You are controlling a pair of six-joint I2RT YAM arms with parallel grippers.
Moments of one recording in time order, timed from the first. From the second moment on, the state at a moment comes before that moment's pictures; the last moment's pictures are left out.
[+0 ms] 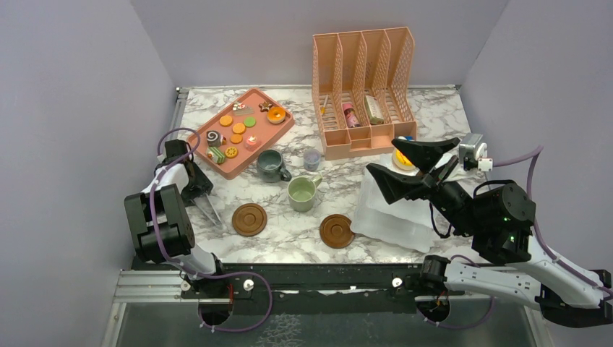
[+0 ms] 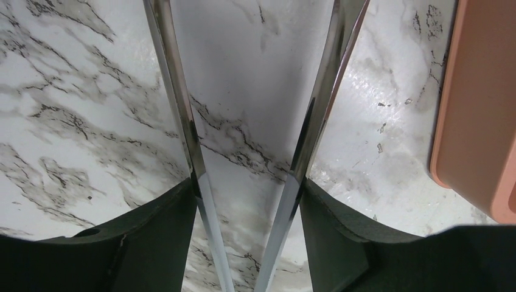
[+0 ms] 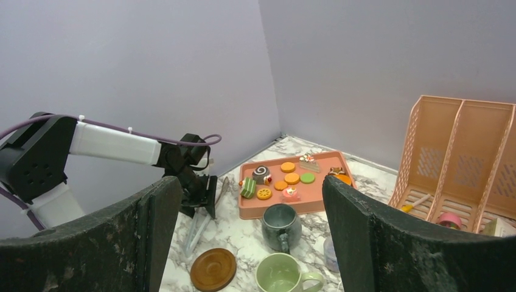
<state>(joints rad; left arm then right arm) 0.31 1.55 0.86 -0.51 -0.08 -0.42 1.14 0.62 1.01 -0.02 0.32 0.02</state>
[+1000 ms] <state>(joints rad) 0.30 1.57 0.87 -0.49 -0.13 -0.45 1.14 0.61 1.01 -0.02 0.30 0.03</state>
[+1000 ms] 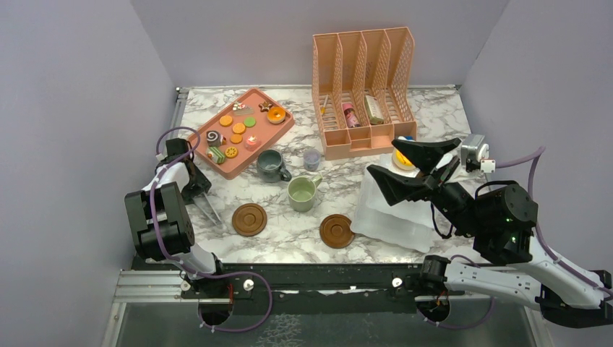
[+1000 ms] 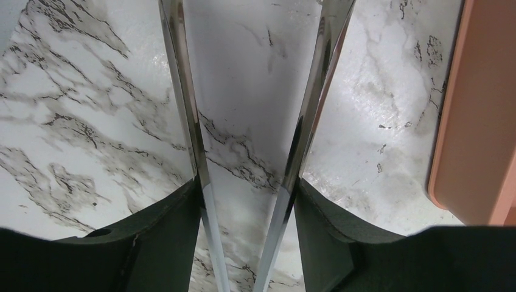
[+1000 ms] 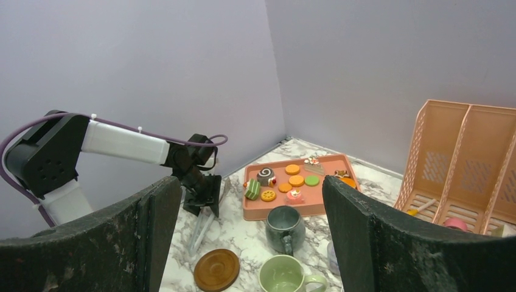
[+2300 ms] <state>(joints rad) 0.28 1.54 0.84 -0.50 -0.15 -0.48 1.14 0.64 1.01 0.00 0.27 0.03</state>
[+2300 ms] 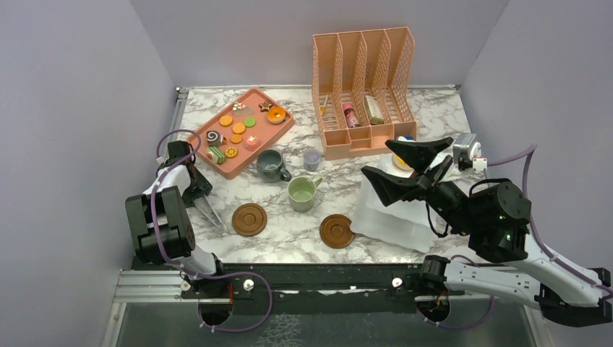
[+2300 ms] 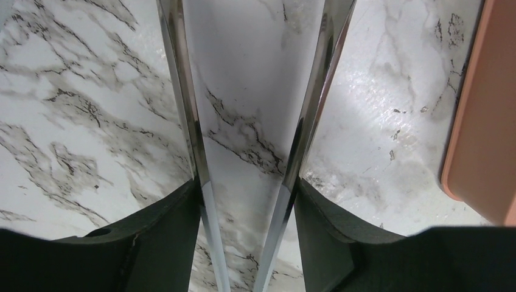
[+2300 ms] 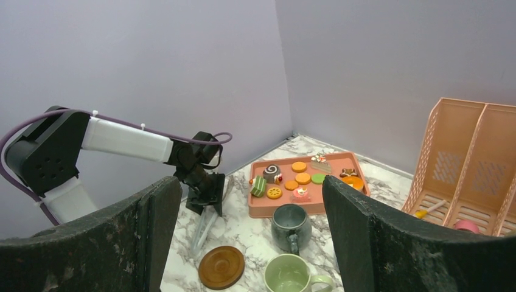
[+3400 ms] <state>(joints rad) 0.28 1.33 1.05 -0.81 0.05 -0.34 1.14 0.85 1.04 -0.03 0.14 0.12</state>
